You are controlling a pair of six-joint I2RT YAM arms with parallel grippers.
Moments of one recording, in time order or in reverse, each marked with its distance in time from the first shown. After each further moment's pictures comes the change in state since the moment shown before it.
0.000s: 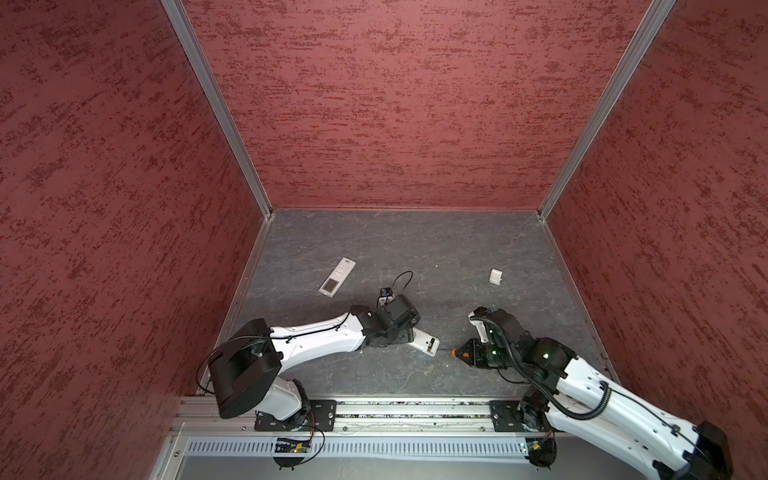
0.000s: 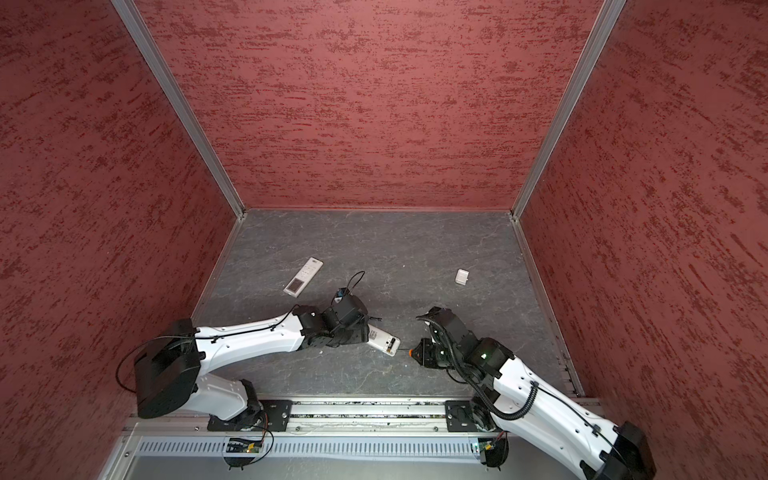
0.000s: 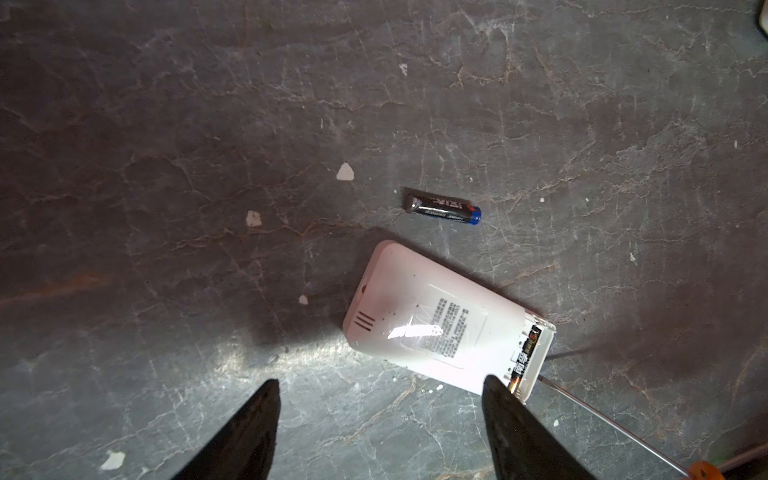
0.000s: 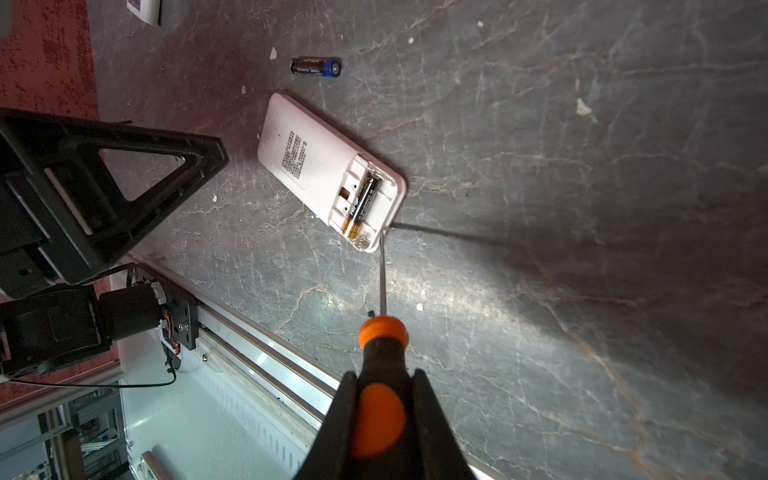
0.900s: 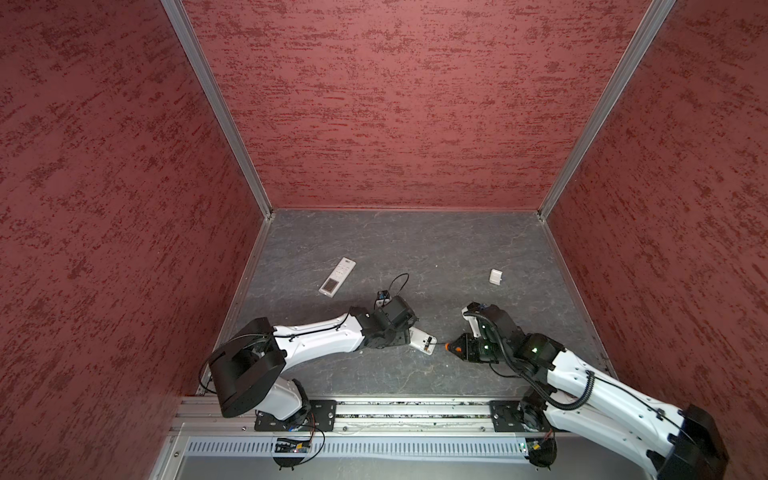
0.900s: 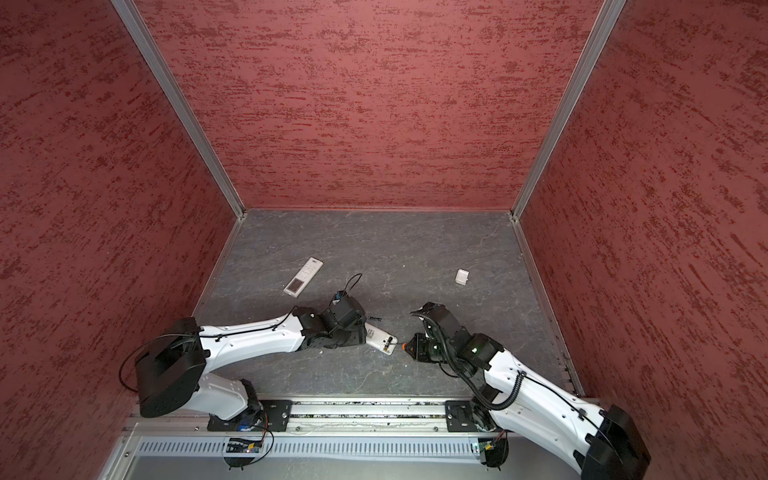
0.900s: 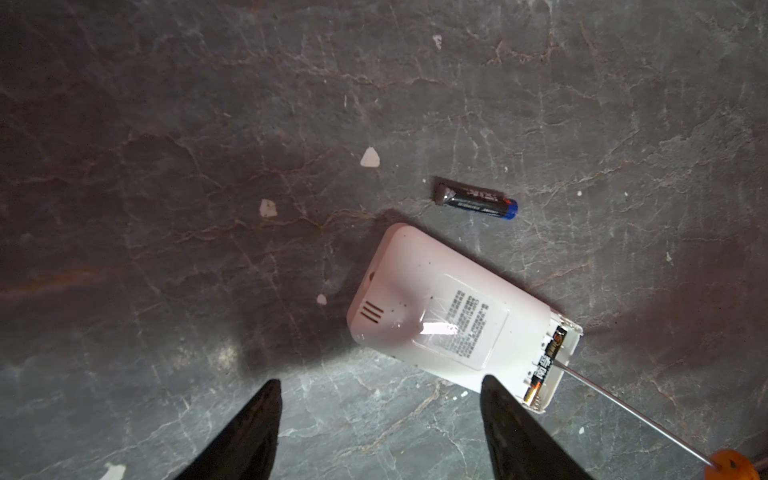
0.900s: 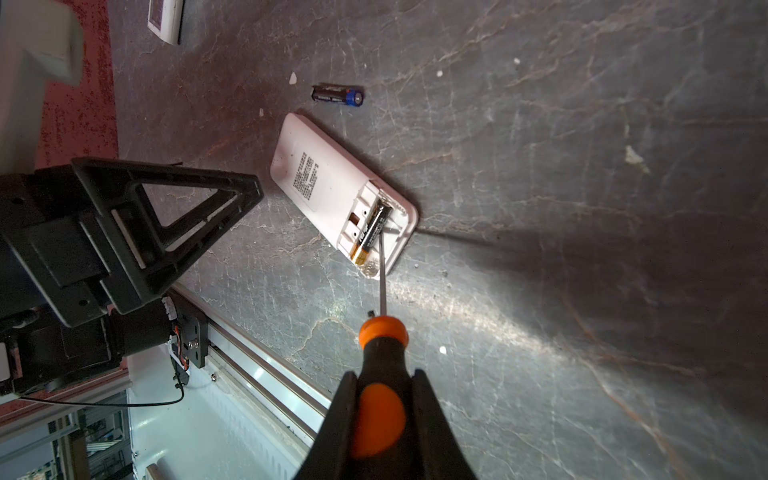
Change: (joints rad) left arm 0.022 0.004 -0.048 0.034 0.031 0.002; right arm 0.000 0.113 -0.006 0.153 -0.009 0.002
